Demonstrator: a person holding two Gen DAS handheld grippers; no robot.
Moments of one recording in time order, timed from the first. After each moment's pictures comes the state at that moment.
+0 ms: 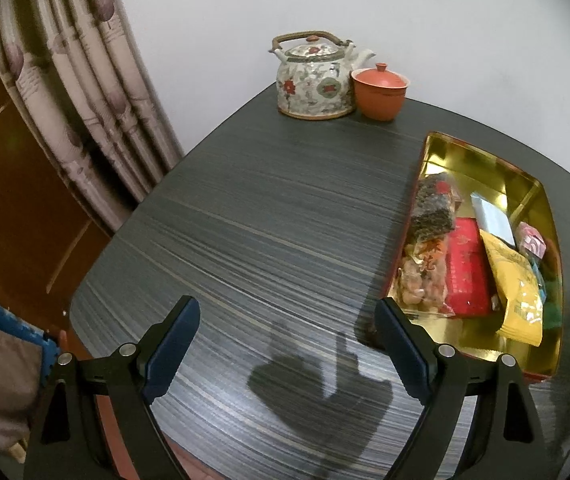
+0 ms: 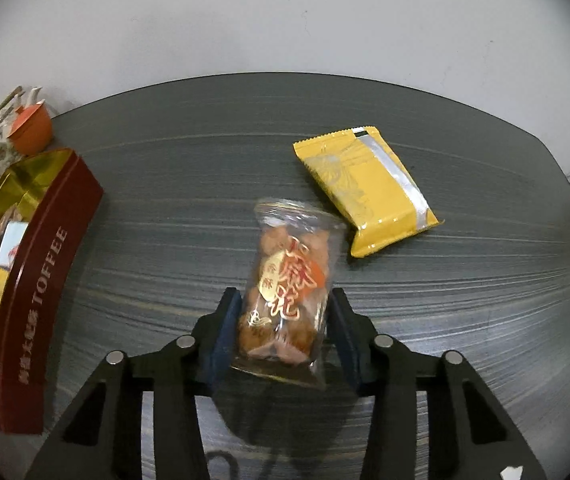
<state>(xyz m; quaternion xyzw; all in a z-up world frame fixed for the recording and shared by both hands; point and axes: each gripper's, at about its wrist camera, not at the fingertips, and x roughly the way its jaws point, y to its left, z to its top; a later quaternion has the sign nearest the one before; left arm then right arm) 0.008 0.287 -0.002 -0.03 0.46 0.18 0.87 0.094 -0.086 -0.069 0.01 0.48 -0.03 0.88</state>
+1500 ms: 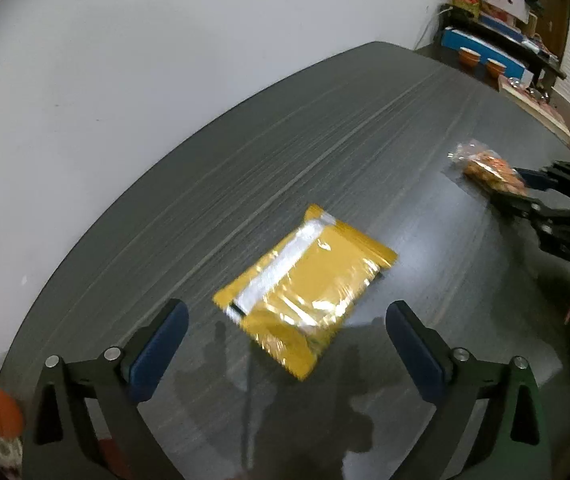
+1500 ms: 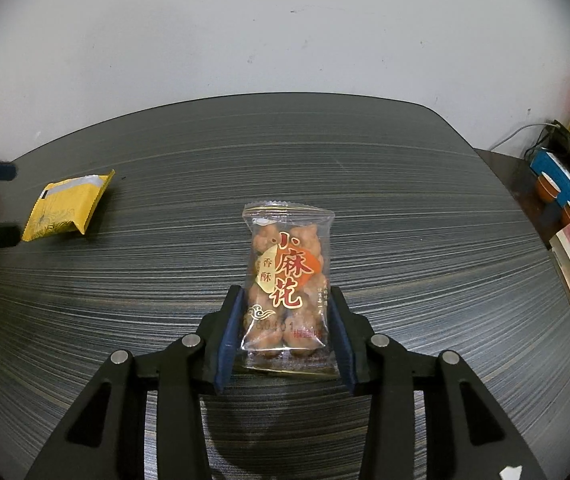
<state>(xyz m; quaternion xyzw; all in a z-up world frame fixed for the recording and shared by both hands) 0.200 -0.141 -0.045 0.26 0.44 -0.34 0.79 0.039 -0.304 -0.070 0.04 0.43 -0.11 0.90</state>
